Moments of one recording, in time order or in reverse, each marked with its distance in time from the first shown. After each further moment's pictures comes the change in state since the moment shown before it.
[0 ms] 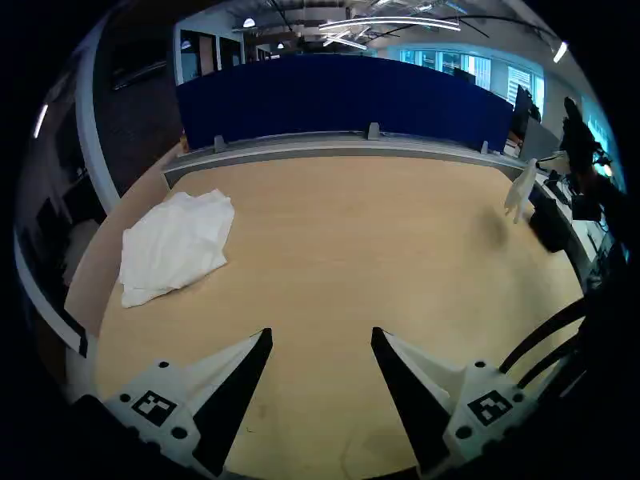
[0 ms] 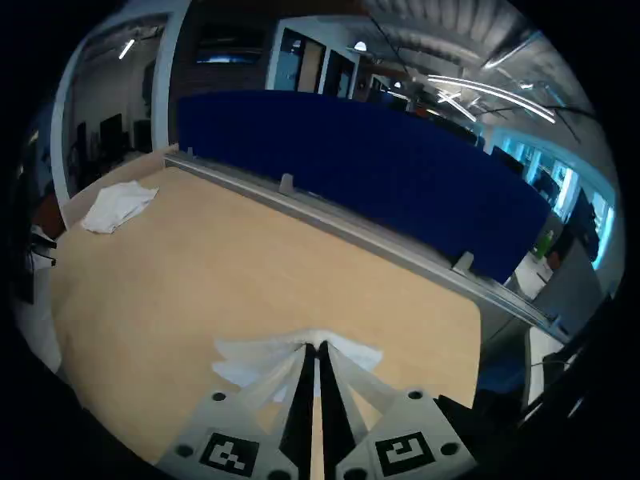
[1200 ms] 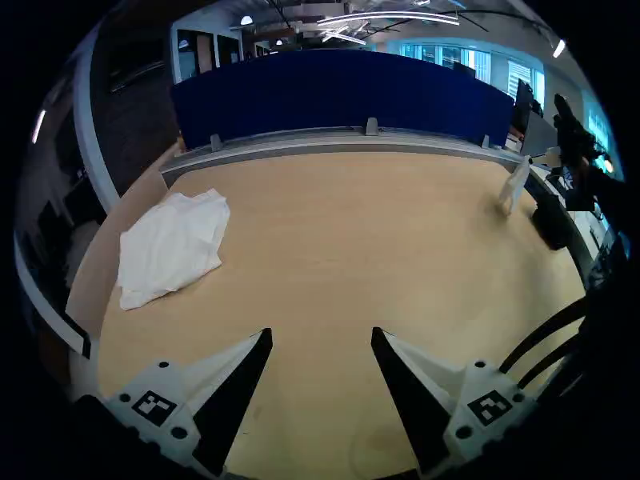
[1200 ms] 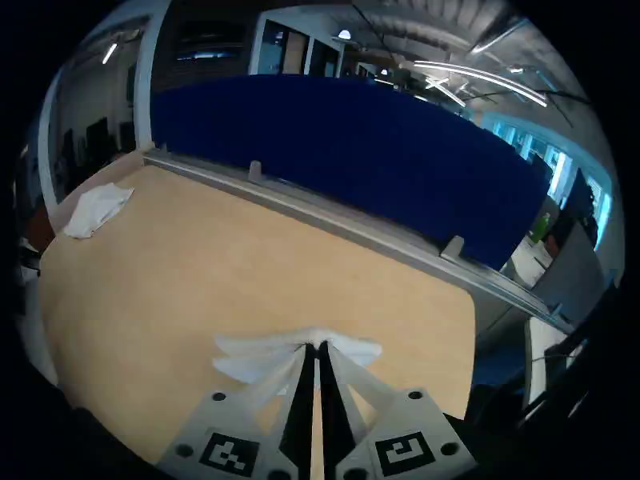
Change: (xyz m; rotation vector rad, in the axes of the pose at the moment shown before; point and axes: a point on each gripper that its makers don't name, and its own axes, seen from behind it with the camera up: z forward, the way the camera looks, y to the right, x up) left arm 0.004 0.013 0.008 0.011 -0.021 0.014; right arm -0.016 0.051 0.044 -0.029 -0.050 0.048
